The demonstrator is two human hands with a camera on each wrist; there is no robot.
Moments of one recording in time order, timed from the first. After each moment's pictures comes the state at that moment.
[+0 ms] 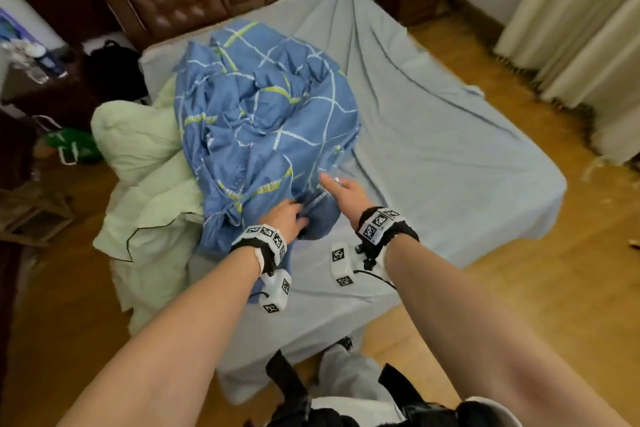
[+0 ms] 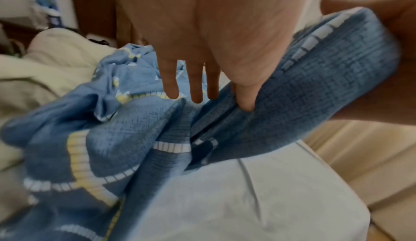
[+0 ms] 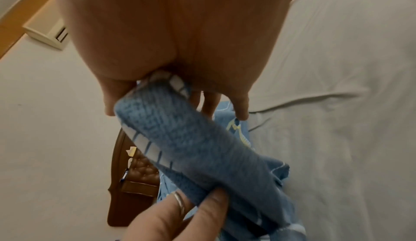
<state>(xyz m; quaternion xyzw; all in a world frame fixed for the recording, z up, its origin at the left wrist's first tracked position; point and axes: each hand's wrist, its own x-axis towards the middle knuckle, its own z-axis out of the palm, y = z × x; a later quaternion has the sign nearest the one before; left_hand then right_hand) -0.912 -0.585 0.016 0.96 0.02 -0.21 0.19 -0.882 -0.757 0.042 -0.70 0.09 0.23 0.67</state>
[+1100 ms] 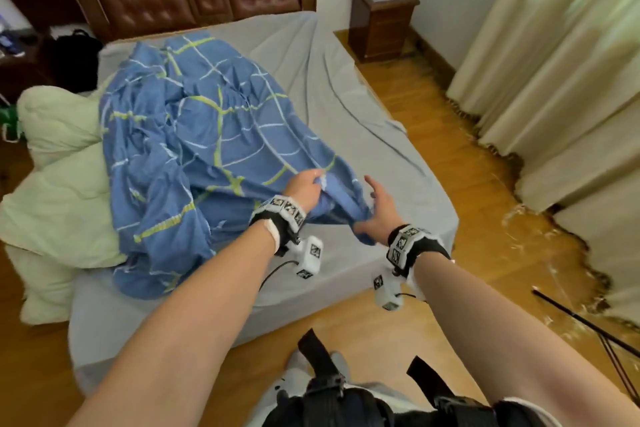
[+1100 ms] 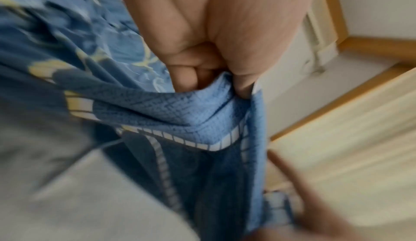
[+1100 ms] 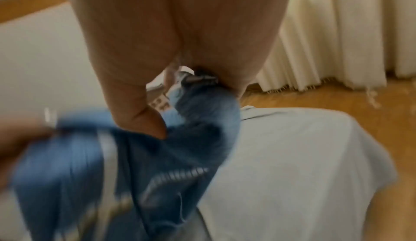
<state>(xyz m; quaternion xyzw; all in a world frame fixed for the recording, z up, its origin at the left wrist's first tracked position) -0.832 -0.996 0.084 0.89 0.08 -0.07 0.44 -0.844 -1.196 0.062 -0.87 -0.02 0.18 0.46</state>
